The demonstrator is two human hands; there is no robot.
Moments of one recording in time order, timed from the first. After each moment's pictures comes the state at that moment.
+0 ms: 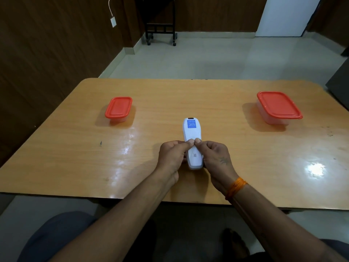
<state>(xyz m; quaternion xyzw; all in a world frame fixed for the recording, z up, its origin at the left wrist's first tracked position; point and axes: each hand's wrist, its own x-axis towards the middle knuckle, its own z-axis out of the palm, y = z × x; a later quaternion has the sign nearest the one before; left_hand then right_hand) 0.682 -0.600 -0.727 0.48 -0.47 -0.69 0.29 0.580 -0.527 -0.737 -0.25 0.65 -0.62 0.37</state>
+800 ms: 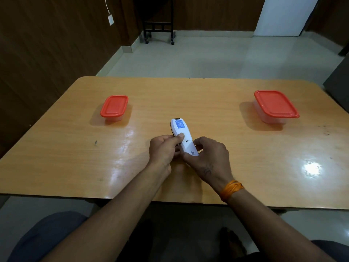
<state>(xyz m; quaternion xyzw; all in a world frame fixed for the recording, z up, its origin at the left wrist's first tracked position) 0.675 -0.617 -0.730 0.50 -0.44 -0.67 0.34 0.576 -0.522 -0.732 -0.46 0.81 -0.35 0.06</state>
